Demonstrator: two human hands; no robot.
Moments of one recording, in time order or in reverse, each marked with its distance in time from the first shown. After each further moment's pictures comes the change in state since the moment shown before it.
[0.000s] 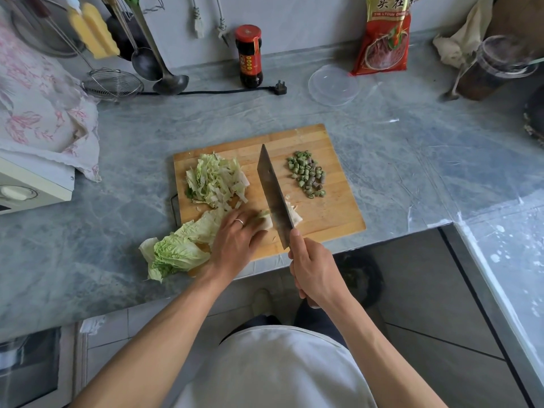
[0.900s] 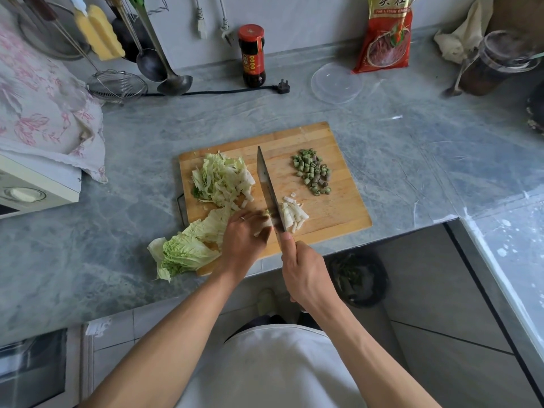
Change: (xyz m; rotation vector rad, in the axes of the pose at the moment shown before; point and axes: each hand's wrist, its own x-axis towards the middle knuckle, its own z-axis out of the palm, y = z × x) left_hand 0.008 0.024 -0.016 -0.267 0.081 -0.259; right_hand -0.014 -0.016 0.027 -0.069 0.041 -0.043
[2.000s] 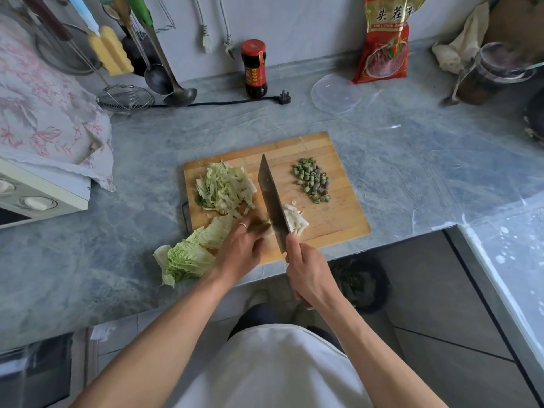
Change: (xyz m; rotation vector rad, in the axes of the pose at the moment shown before) left_hand -0.002 -0.017 -0.016 0.080 -0.285 0.074; right_hand 0.017 0.011 -0.005 0.058 -0.034 0.038
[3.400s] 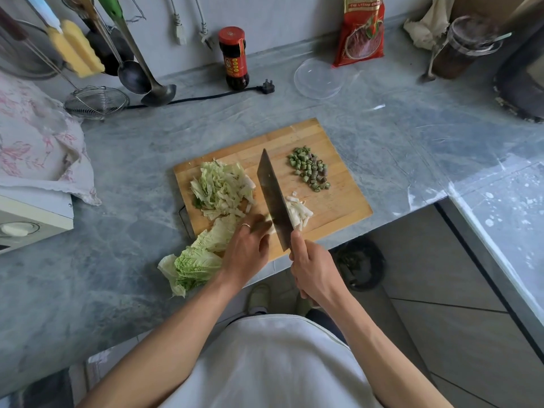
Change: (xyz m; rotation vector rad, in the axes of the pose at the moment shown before) left_hand -0.001 -0.008 -0.004 -0.058 0.012 0.084; right_hand -0.015 -0.015 0.027 0.002 0.079 0.106
